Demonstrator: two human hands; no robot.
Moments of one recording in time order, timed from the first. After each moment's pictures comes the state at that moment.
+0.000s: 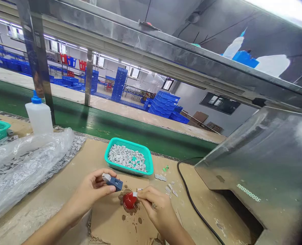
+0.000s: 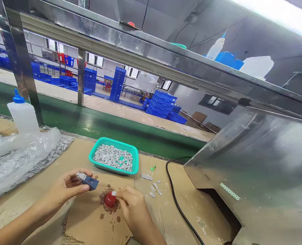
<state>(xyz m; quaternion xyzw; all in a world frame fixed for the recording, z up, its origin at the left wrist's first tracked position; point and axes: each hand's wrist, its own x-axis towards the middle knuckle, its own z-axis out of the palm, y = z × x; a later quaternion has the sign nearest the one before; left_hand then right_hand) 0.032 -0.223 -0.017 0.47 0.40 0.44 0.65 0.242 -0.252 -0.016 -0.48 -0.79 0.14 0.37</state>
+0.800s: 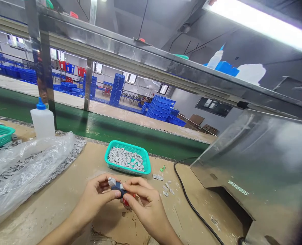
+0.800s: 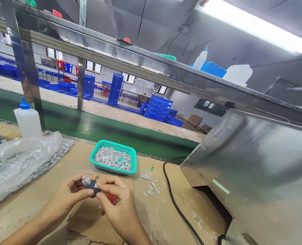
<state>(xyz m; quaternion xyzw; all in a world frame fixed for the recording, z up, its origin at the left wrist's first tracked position) 0.044 -0.242 -0.017 0.46 0.35 0.49 0.65 0.195 -0.268 0.006 -0.45 -0.71 0.31 0.44</state>
